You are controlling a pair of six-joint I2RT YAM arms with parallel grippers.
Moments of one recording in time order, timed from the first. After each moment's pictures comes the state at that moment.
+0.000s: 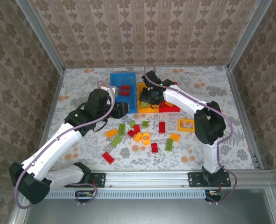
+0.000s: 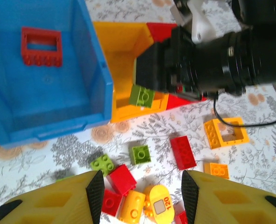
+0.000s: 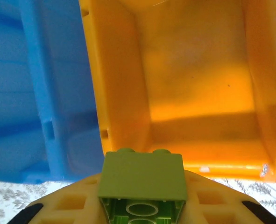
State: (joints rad) left arm -0.67 1.08 1.05 -0.62 0.06 -0.48; right arm 0.57 2.03 1.73 -0.74 -0.03 0.81
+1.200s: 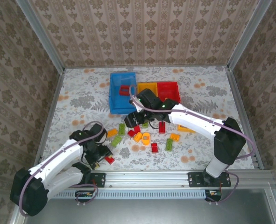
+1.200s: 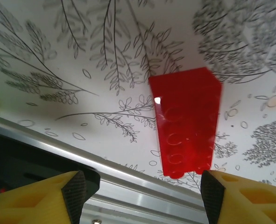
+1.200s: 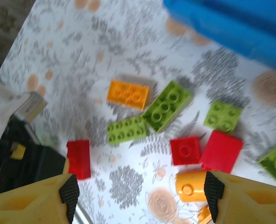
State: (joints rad) left arm -0.61 0.93 0.51 -1.09 0.24 -1.25; right arm 0.80 1.66 1.31 -0.54 -0.31 0.34
